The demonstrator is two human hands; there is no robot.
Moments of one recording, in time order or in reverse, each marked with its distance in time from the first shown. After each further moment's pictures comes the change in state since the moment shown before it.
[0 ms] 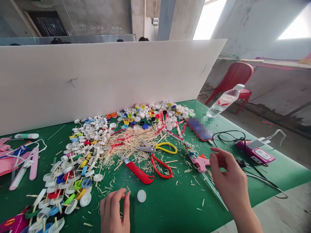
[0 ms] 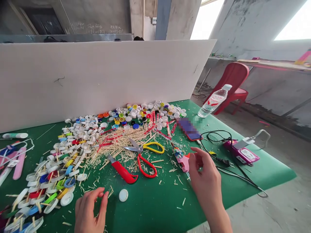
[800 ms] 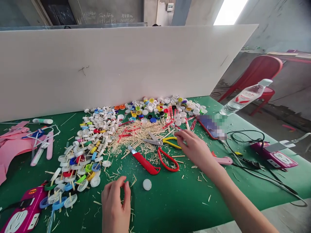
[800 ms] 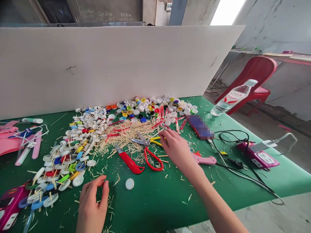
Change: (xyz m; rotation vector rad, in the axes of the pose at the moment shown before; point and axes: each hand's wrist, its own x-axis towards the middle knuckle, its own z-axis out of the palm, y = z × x) left_hand -0.005 -0.015 -0.017 0.110 -0.086 -0.085; right_hand 0.036 -0.045 0.071 -0.085 -0.454 -0.639
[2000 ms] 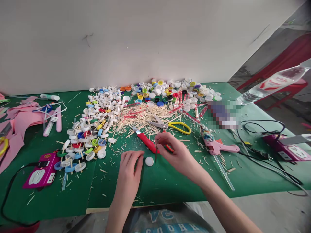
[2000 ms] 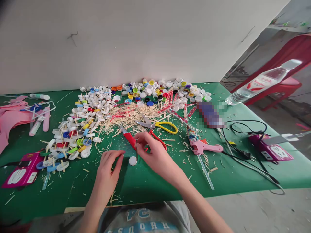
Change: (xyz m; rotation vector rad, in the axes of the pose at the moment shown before) left_hand 0.013 0.029 -0.002 -0.251 -0.208 0.041; right_hand -0.040 -0.092 0.014 0.839 -0.319 0.091
